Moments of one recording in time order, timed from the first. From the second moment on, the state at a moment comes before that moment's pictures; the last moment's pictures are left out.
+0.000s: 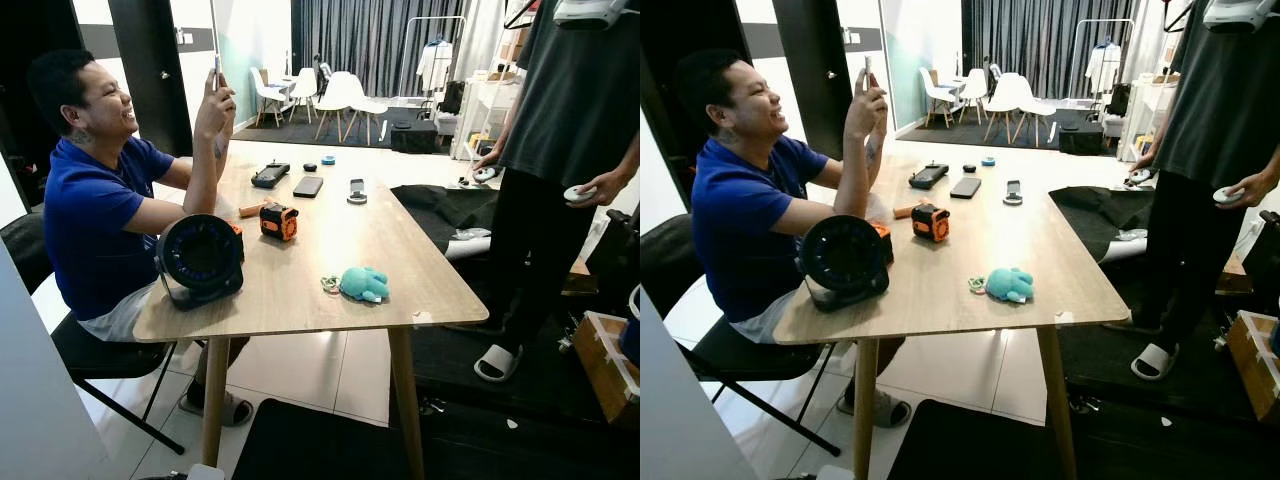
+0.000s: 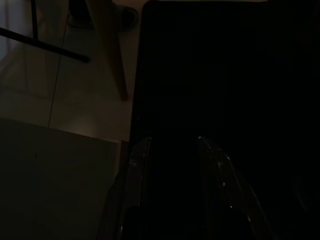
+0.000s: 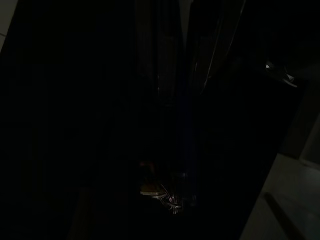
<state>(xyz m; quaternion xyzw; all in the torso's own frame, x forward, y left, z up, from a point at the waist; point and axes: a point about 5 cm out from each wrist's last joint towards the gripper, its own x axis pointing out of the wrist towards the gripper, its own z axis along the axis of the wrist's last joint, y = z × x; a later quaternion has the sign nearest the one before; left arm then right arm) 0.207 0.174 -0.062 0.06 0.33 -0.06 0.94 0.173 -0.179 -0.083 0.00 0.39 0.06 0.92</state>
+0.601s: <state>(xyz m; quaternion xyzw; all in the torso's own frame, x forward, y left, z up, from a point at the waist) 0.209 0.175 -0.059 0.05 0.32 -0.06 0.94 0.168 -0.177 -0.085 0.00 0.40 0.06 0.92</state>
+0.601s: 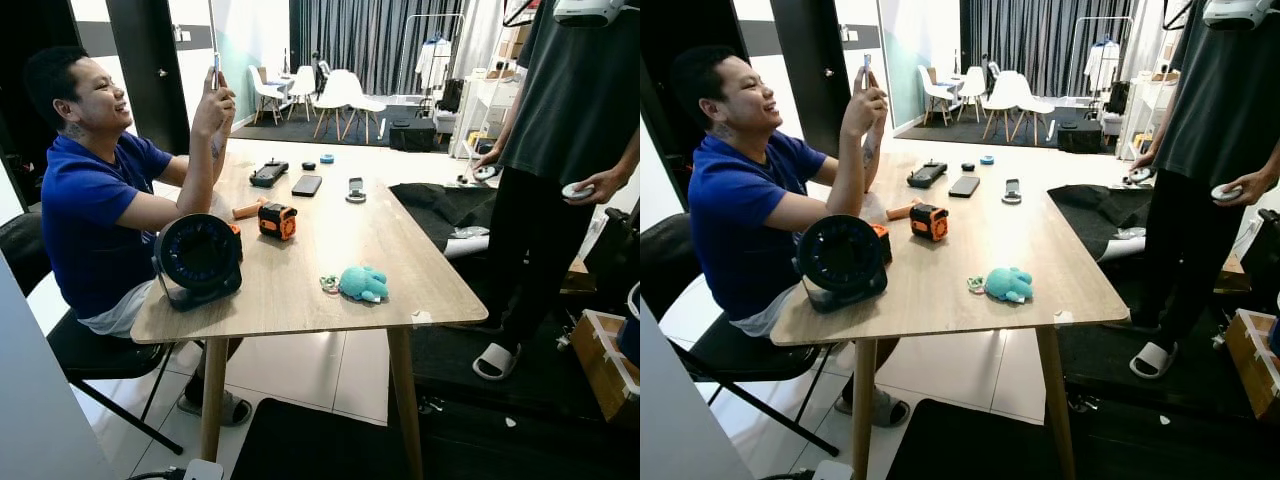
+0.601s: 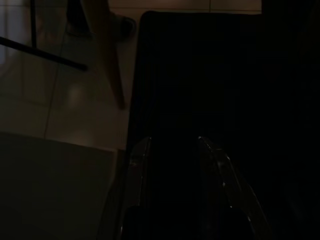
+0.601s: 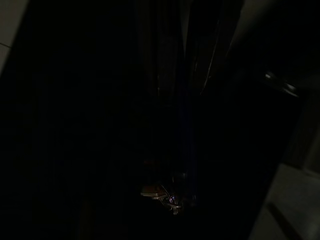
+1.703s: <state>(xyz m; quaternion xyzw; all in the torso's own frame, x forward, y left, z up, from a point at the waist) 0.212 0.173 -0.058 0.05 0.32 -0.06 0.94 0.164 -0.182 -0.085 0.00 0.40 0.05 0.92</state>
